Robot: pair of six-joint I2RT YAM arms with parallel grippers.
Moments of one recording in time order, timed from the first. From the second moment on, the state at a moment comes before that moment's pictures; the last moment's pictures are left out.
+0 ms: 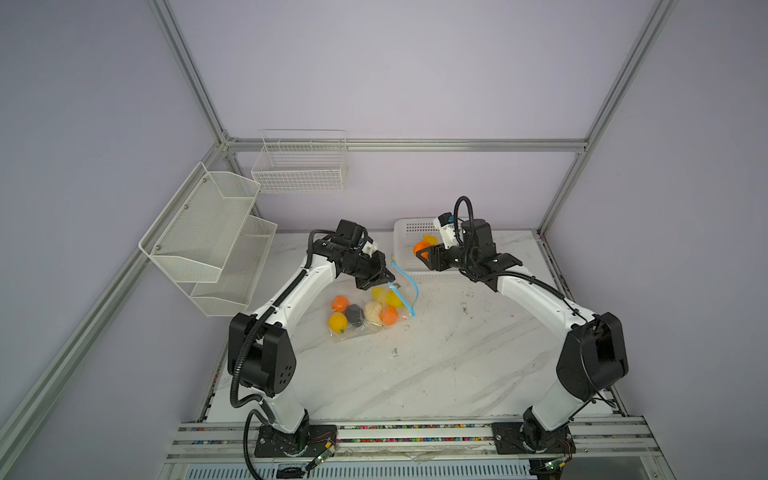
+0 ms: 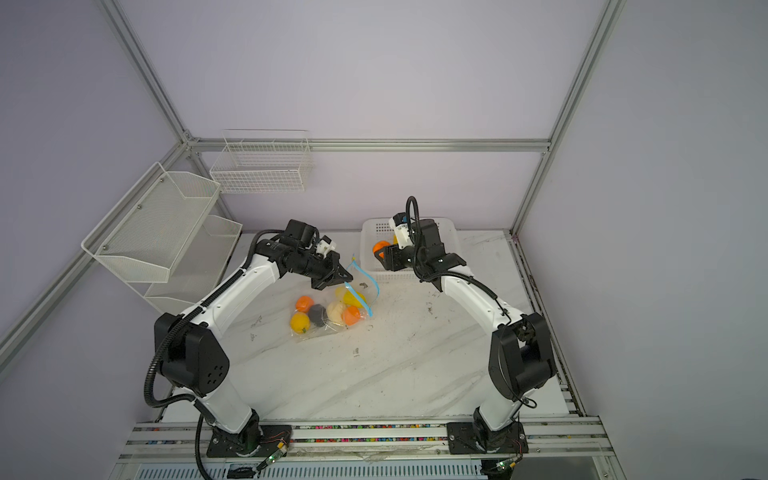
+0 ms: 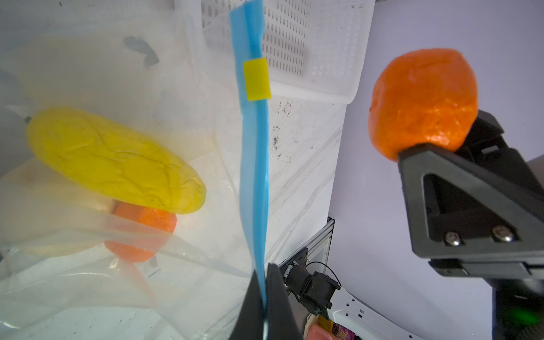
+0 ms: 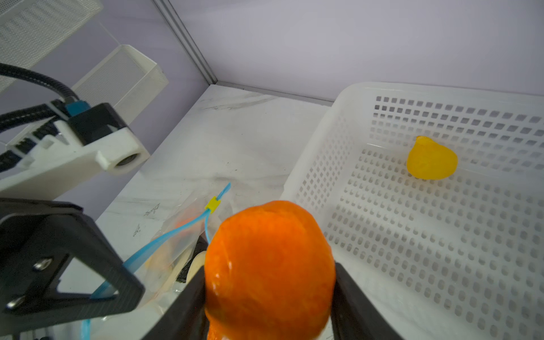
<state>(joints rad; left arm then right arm) -0.35 1.72 1.59 -0.84 0.64 -0.72 0.46 1.65 1.38 -0.24 -0.38 0.20</state>
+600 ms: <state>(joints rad) -0.35 1.72 1.59 -0.83 0.64 -0.72 0.55 1.66 1.32 -0.25 -0.53 0.24</state>
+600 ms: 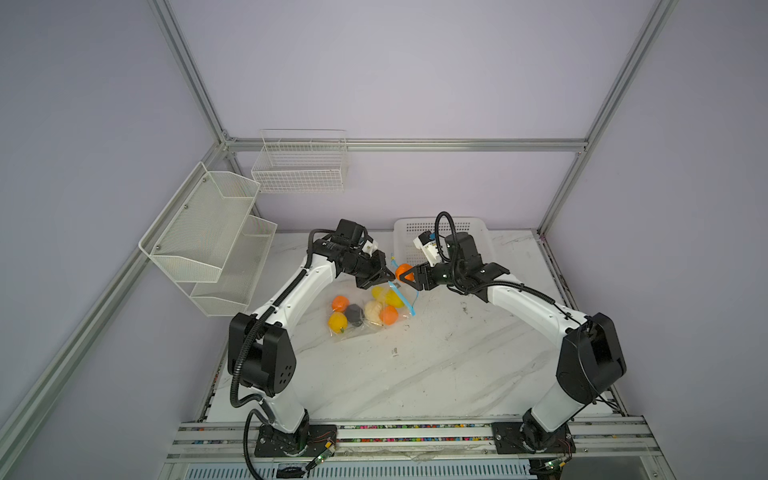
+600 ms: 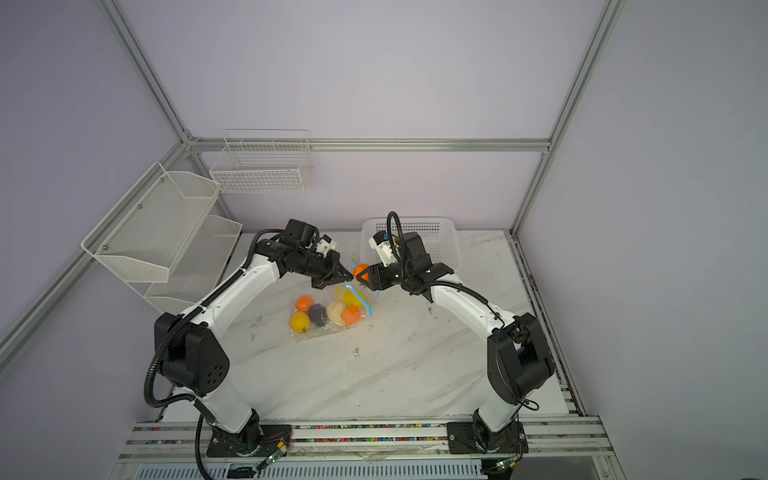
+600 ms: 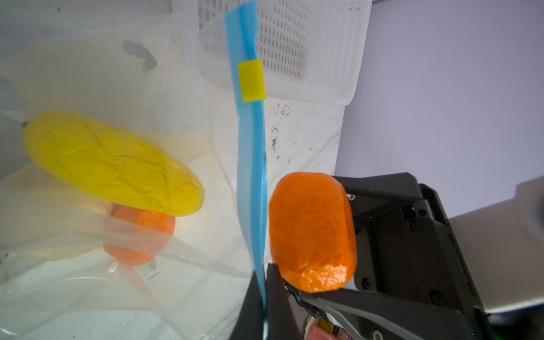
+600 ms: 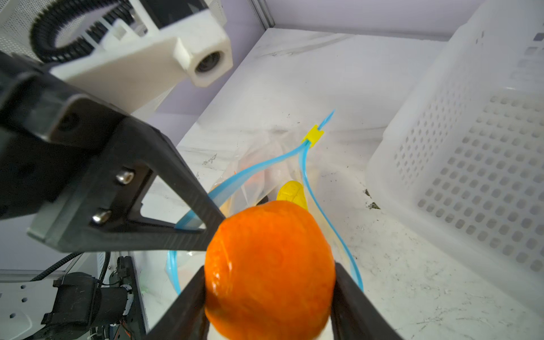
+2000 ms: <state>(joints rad) -0.35 1.72 1.59 -0.84 0.64 -0.72 0.61 1.80 1.35 -0.37 -0.58 0.21</state>
